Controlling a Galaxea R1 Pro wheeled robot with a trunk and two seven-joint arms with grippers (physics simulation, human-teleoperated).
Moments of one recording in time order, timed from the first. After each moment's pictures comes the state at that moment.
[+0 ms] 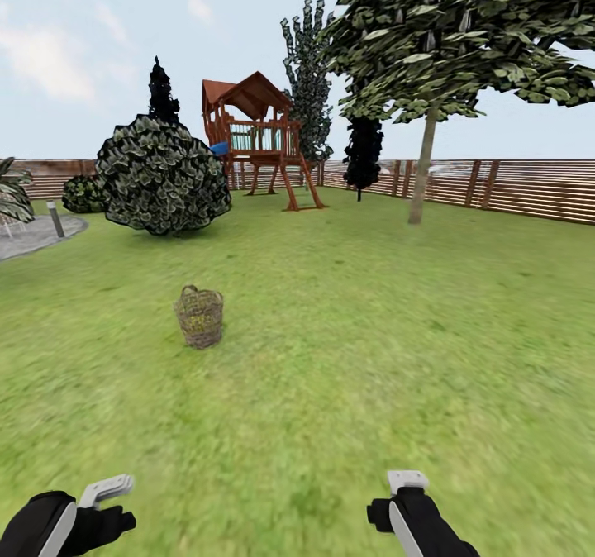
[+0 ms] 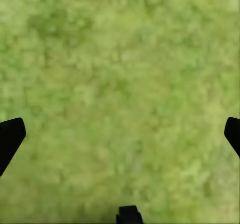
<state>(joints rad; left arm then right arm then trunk) -0.20 0.27 0.16 -1.06 0.25 0.95 -0.06 -0.32 0.05 0.11 -0.83 -0.15 0.68 -0.26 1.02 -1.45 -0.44</state>
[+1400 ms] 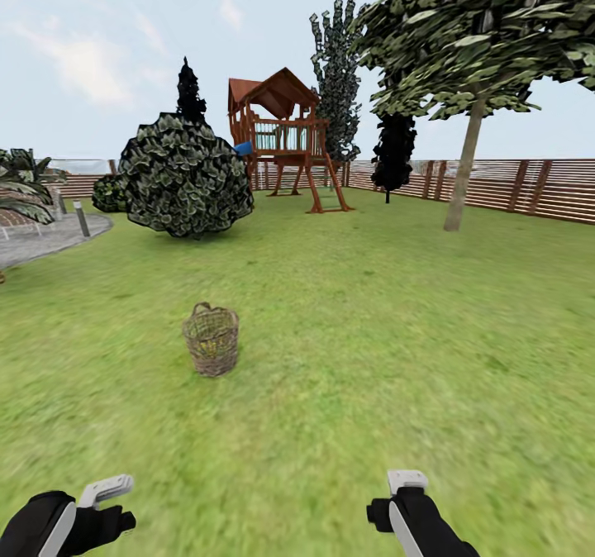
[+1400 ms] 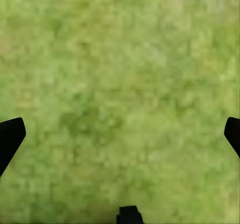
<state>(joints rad) -0.20 0.27 0.16 -1.06 0.25 0.95 -0.06 -0.32 0.05 0.11 -0.83 -0.15 0.68 -0.26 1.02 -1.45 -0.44</state>
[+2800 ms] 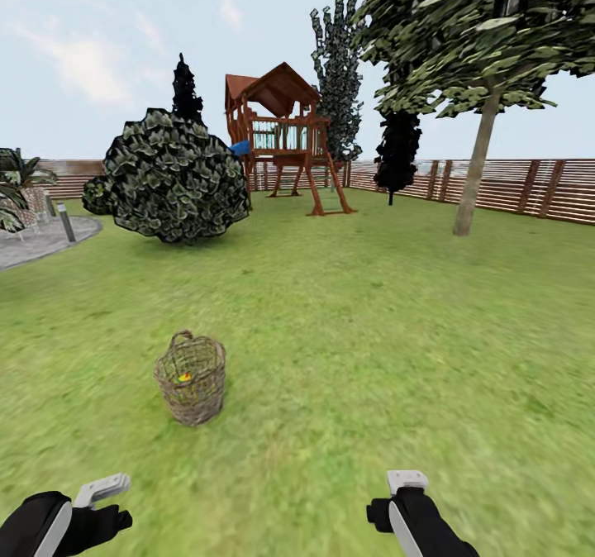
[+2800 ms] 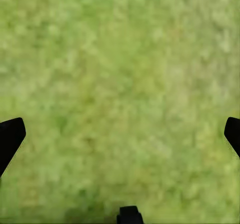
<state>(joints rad) -0.20 0.28 0.18 -1.06 0.25 0.95 -0.06 -0.32 0.05 0.11 -0.83 -0.15 0.68 -0.26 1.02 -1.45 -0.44</state>
